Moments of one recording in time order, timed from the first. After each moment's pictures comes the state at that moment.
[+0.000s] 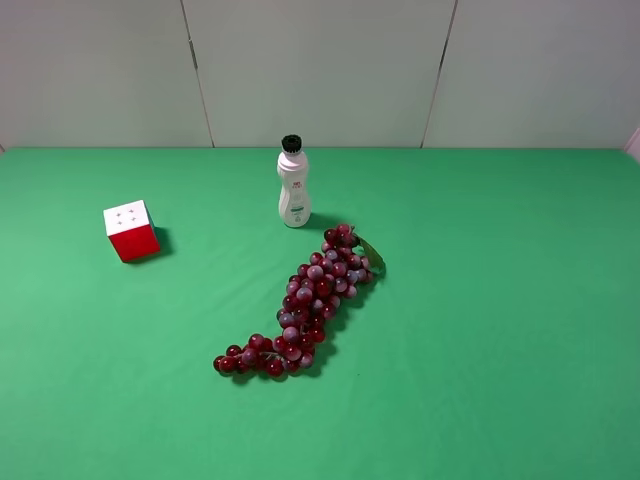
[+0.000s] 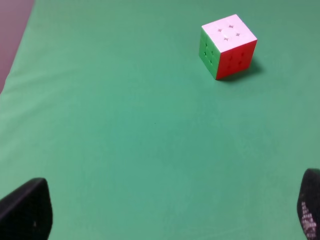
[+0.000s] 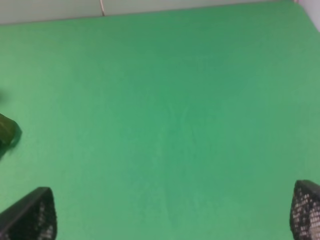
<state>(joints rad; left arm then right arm) -0.05 0.00 -0.49 0.14 1.05 -0.06 0.00 -0.01 -0.49 0.00 1.03 0.01</state>
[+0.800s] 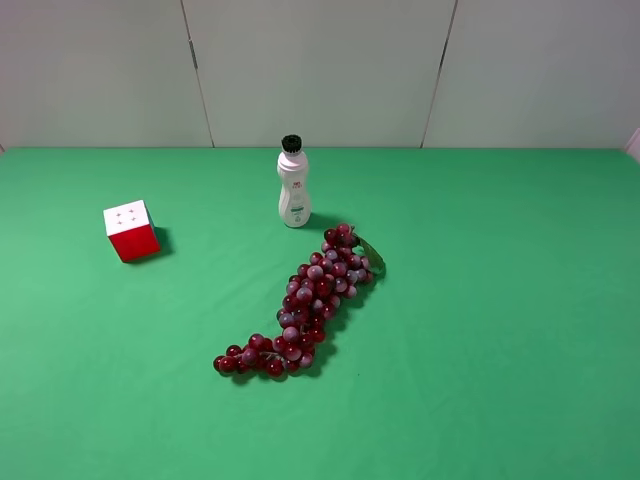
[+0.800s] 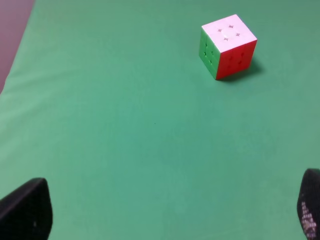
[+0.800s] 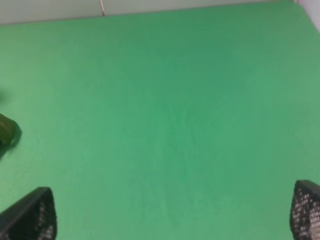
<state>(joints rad) -0.05 0.00 -0.49 0.14 1.05 -0.06 0.00 -0.01 -0.49 0.00 1.03 0.01</state>
